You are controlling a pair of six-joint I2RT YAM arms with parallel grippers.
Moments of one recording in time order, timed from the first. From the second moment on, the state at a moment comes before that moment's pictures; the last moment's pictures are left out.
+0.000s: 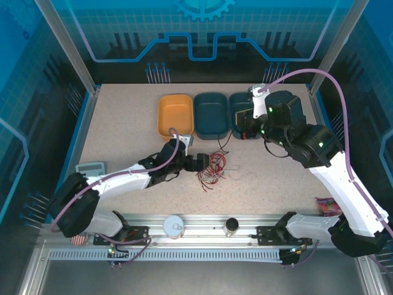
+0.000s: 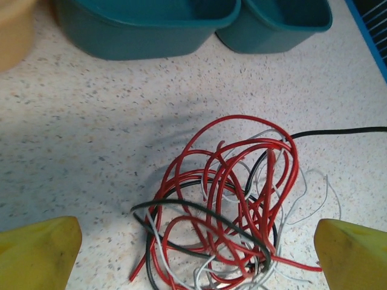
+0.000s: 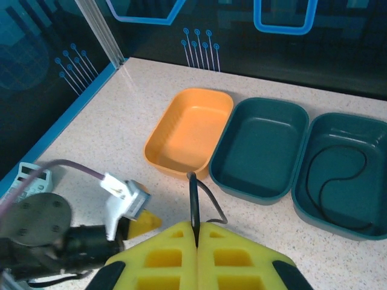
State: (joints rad) left arm -0.72 1.43 0.73 0.04 0.02 -0.61; right arm 0.69 1.18 1.66 -0.98 0.12 0.28
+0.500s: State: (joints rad) left arm -0.73 1.62 0.81 0.05 -0.04 -0.65; right arm 0.71 1.18 1.72 -1.02 0.14 0.28
